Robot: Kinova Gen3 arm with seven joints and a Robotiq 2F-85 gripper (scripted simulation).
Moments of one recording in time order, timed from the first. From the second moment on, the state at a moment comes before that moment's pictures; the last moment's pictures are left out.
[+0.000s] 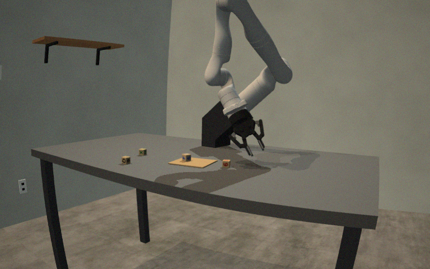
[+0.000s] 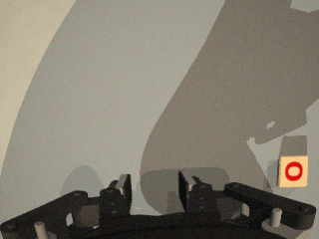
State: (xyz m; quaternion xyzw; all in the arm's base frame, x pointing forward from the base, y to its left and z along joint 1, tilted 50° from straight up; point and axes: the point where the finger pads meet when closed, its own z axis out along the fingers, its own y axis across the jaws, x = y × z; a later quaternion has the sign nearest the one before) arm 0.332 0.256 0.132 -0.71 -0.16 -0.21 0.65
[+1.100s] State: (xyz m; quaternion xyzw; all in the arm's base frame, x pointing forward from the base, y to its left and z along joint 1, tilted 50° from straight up) arm 0.379 0.187 0.091 -0.87 -0.19 -0.10 0.45
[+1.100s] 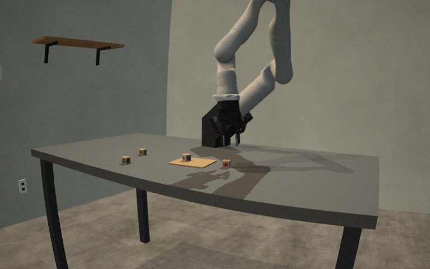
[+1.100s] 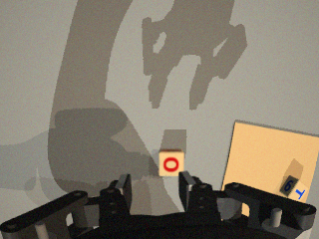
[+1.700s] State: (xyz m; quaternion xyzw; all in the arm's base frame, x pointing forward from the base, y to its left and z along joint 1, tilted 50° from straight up) arm 0.396 0.173 0.094 -0.89 -0.19 -0.11 0.41
